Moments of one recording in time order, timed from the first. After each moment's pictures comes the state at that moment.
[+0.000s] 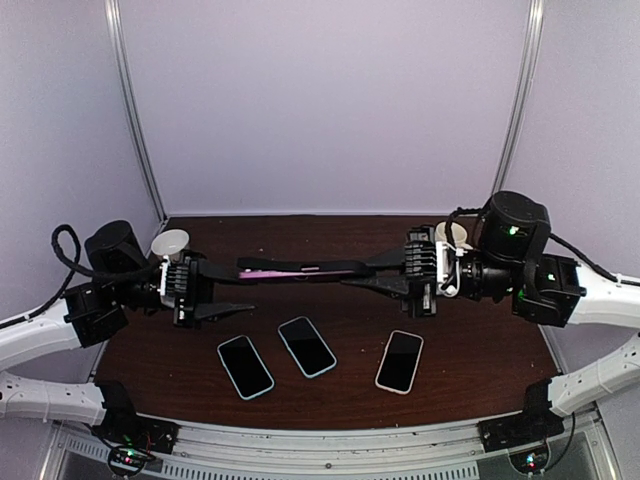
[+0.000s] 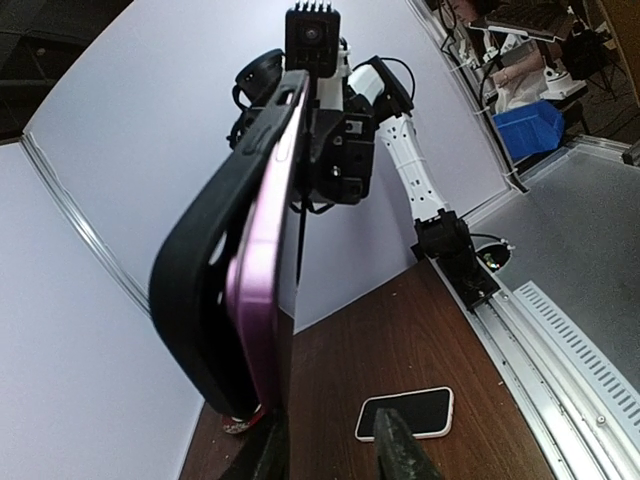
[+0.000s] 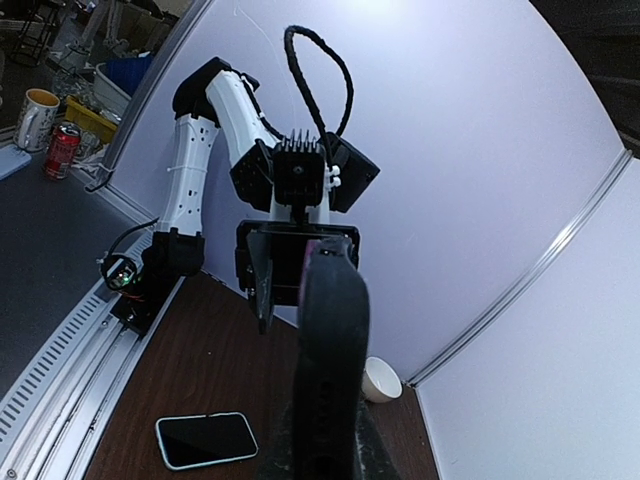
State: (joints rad) left arm -0.85 0.86 0.67 0.24 0.78 0.56; right arm 1.15 1.09 1.00 0.13 -0.38 -0.65
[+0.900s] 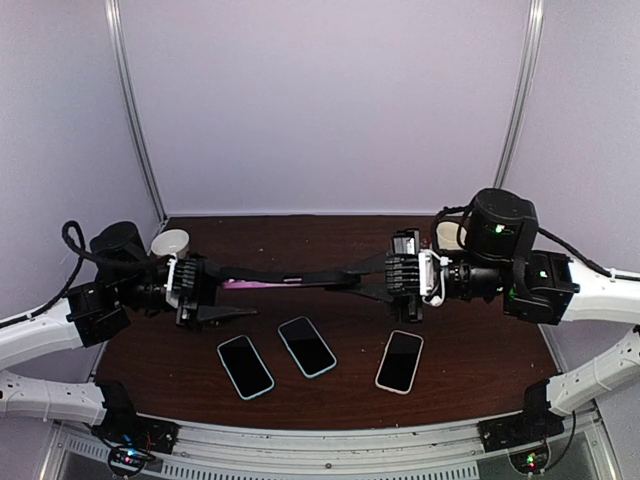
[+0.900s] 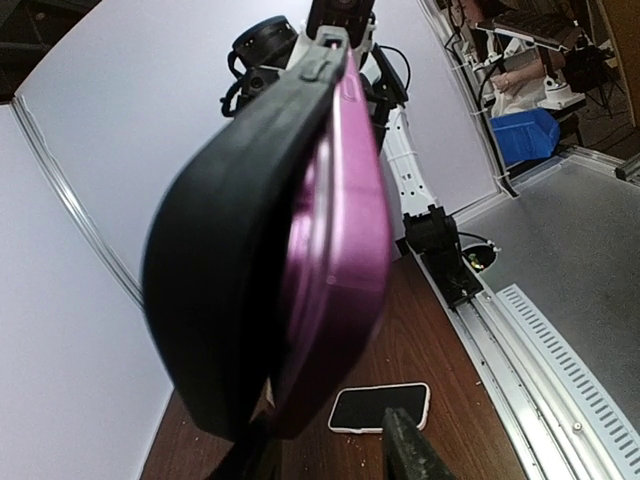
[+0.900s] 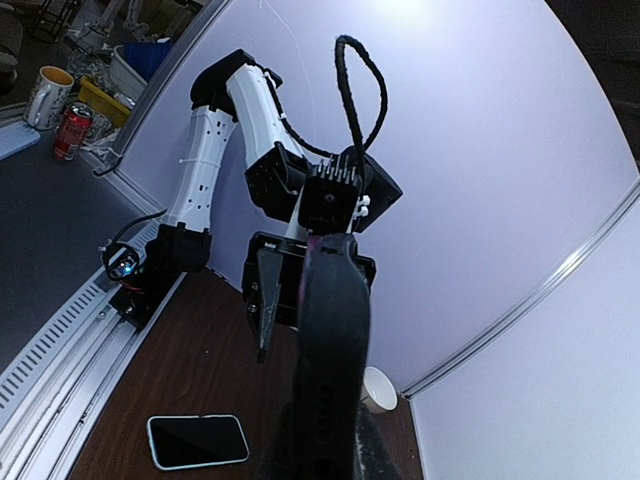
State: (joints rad) left arm -0.84 0.88 0.67 0.22 0.79 0.51; right arm 1.18 1.16 1.06 0.10 -0.37 -0.73
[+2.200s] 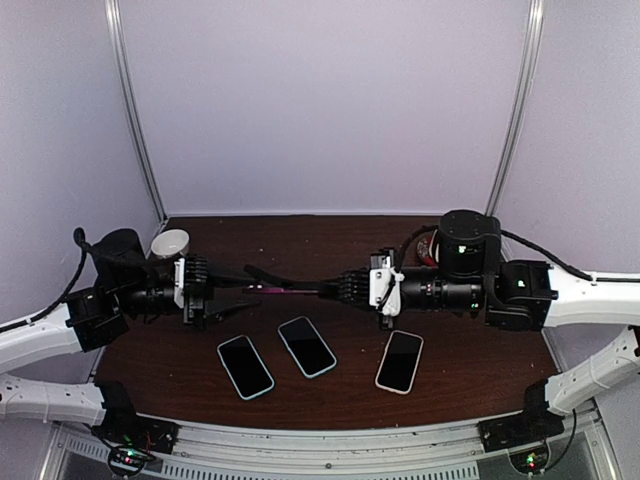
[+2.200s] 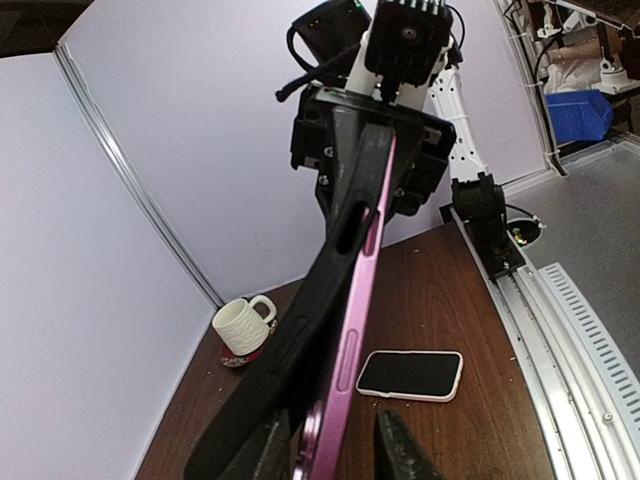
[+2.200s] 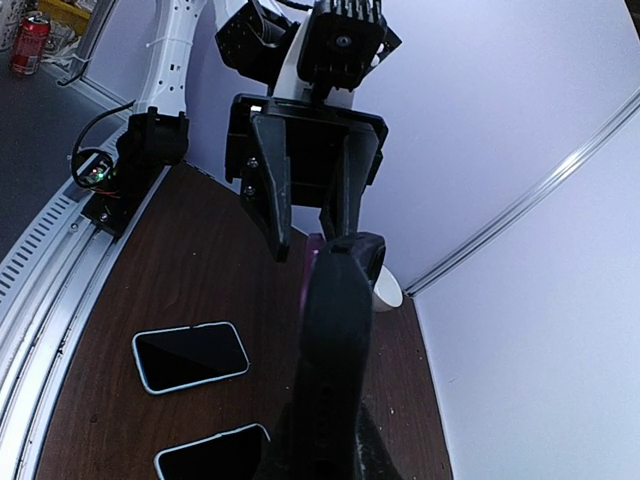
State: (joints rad) left arm -0.85 0.85 0.63 0.19 0.62 0.49; right arm 1.19 1.22 1.01 0.03 -0.16 -0.74
